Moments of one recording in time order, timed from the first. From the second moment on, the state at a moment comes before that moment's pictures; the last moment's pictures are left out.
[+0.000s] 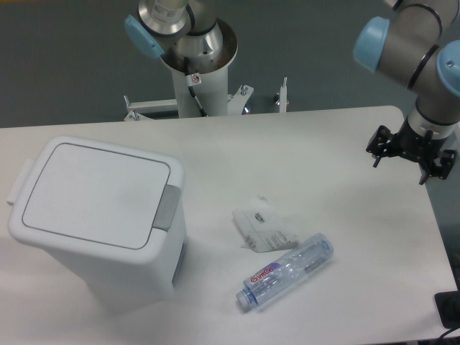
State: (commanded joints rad) arm 2.83 -2.03 -1.33 -1.32 1.56 1.33
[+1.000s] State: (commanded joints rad) arm 2.79 -2.02 -1.34 -1.28 1.46 1.08
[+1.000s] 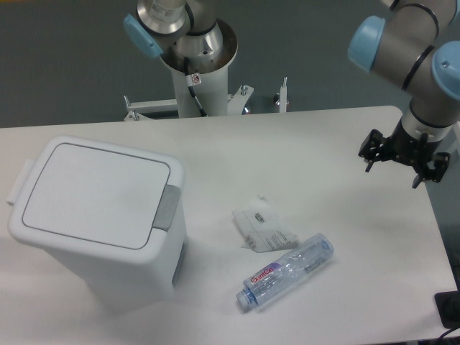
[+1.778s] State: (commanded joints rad) arm 2.60 -1.88 -1.33 -1.27 1.10 0.61
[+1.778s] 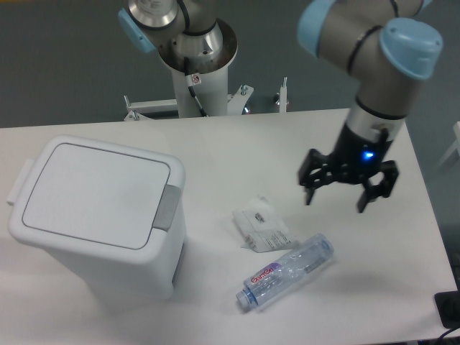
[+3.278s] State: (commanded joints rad) arm 2.40 -1.83 -1.43 -1.17 1.00 0.53
